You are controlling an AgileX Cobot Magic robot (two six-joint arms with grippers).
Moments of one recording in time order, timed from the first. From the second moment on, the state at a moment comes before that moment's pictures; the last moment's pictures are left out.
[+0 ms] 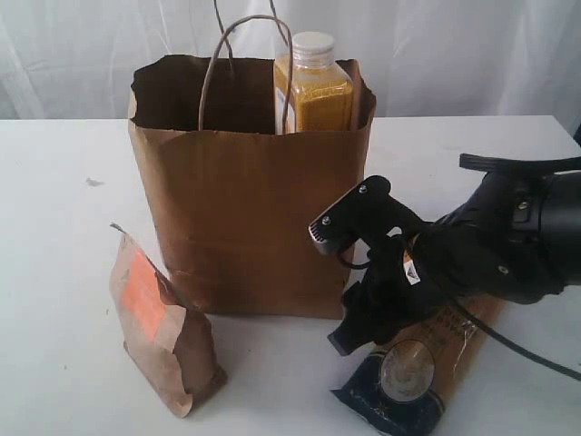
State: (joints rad) left arm -0.46 0.00 0.02 -0.19 0.34 0.18; right arm 0.68 1.53 -0.79 -0.29 0.42 0.14
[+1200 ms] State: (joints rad) left arm -0.46 0.00 0.02 -0.19 0.34 0.18; right arm 0.63 1.74 -0.84 -0.20 0.40 0.07
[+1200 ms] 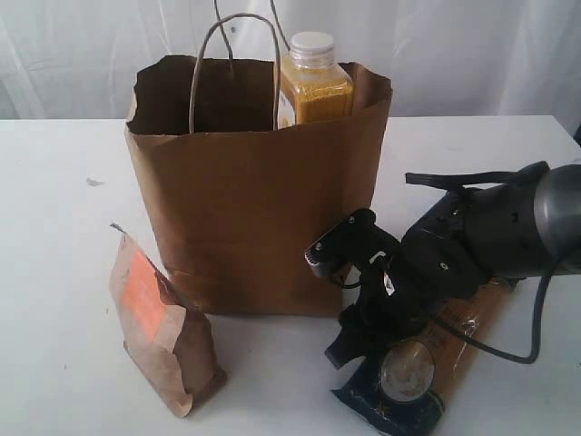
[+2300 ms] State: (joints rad) left arm -0.46 0.00 0.02 -0.19 0.34 0.18; right arm 0.75 1.45 -0.85 -0.13 0.55 0.06
